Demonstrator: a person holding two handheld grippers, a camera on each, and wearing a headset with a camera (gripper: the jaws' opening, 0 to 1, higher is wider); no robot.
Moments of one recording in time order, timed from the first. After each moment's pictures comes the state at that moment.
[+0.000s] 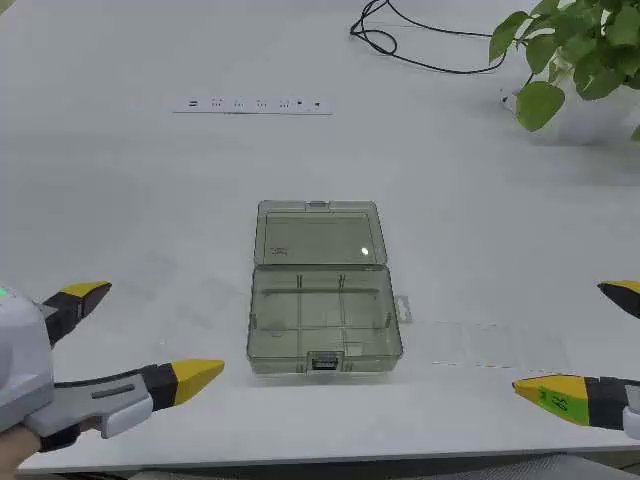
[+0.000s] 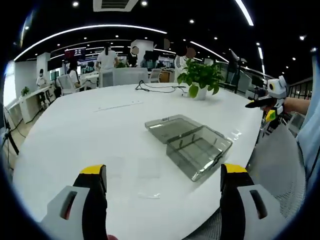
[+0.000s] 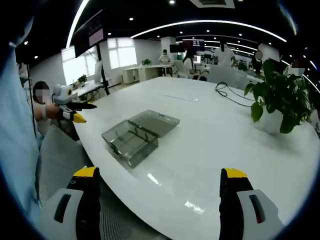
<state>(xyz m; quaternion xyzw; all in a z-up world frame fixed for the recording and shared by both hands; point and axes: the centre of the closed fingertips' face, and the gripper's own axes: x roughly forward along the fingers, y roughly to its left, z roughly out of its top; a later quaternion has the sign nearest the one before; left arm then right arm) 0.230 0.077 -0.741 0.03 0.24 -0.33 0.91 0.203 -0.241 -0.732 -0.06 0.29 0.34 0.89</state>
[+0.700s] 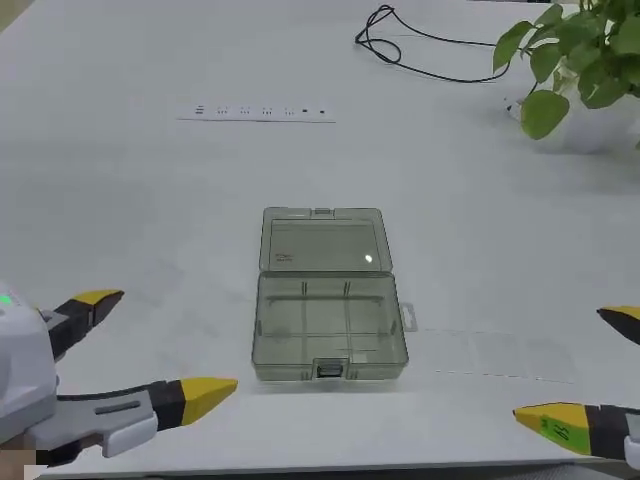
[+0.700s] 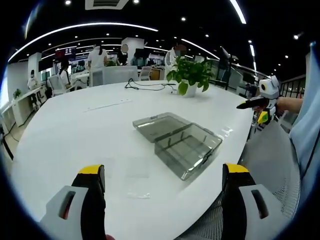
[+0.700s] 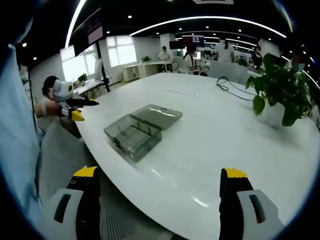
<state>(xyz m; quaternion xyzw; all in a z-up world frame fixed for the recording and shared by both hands) 0.229 0.075 -0.744 0.02 0.24 -0.33 0.91 0.200 -0.237 -0.734 -0.06 0.30 0.34 0.89</state>
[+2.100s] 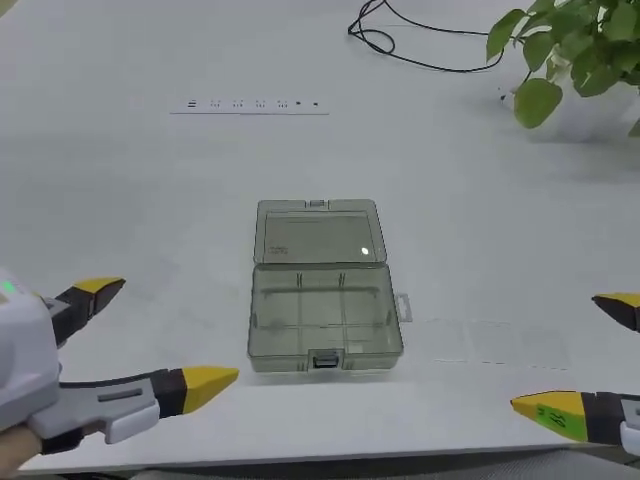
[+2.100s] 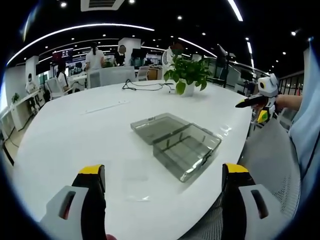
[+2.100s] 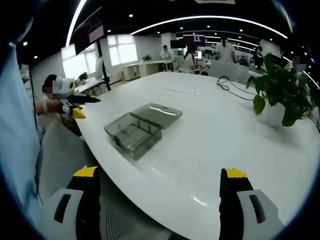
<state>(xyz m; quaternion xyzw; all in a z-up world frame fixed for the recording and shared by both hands) 0.232 0.070 -0.741 0.04 0.24 -0.34 0.91 0.198 -0.241 -0.736 -0.06 0.30 0.34 0.89</state>
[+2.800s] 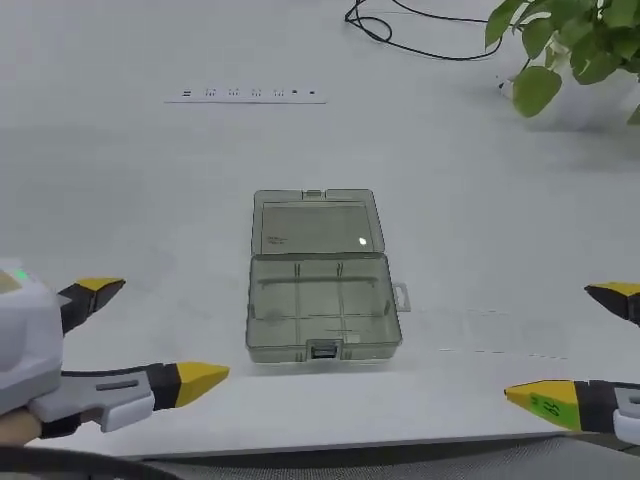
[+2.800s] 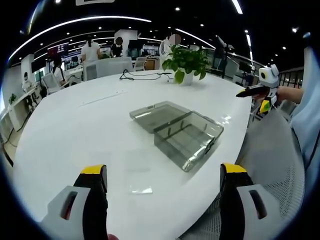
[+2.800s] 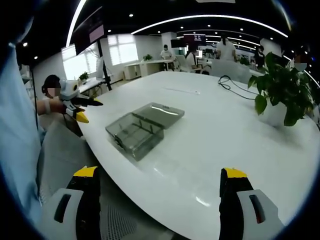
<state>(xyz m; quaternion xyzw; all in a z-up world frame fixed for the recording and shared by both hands) 0.233 0.076 -0.764 0.06 0.29 -0.35 0.89 0.198 -0.235 -0.737 -0.06 0.30 0.35 0.89</state>
